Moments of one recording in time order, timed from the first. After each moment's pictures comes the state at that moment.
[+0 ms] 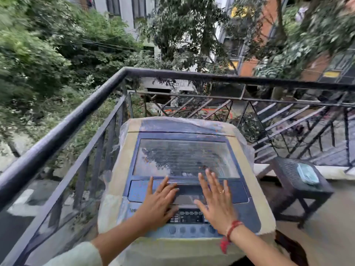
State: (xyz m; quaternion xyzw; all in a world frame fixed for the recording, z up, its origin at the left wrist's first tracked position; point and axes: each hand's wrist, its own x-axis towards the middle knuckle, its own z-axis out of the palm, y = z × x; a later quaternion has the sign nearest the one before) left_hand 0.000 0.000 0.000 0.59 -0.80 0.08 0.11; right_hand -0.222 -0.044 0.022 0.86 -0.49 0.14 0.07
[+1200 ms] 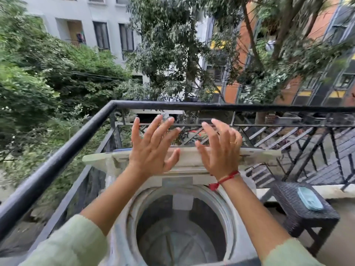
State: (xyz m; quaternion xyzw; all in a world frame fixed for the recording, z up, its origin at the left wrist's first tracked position) left_hand 0.035 -0.162 0.207 0.42 -0.66 0.50 0.38; right_hand -0.165 -0.200 0.203 0.72 -0.41 0.46 0.31
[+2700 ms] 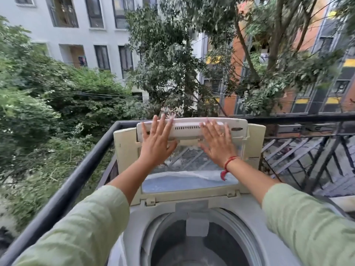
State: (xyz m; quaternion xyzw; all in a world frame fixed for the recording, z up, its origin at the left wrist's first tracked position) left_hand 0.103 -0.296 0.210 0.63 -0.71 0.23 0.22; right_hand -0.132 -0.342 0.205 0.81 -0.46 0.24 0.28
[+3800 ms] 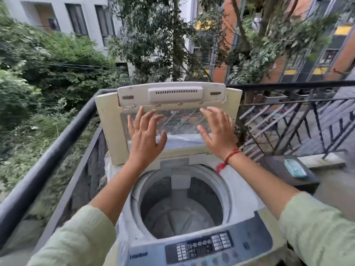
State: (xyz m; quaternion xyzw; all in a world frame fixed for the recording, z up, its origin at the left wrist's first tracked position) left_hand 0.043 -0.169 0.169 0.55 -0.69 0.20 0.42; right_hand -0.188 -0.203 0.188 0.77 -0.47 0.40 0.17
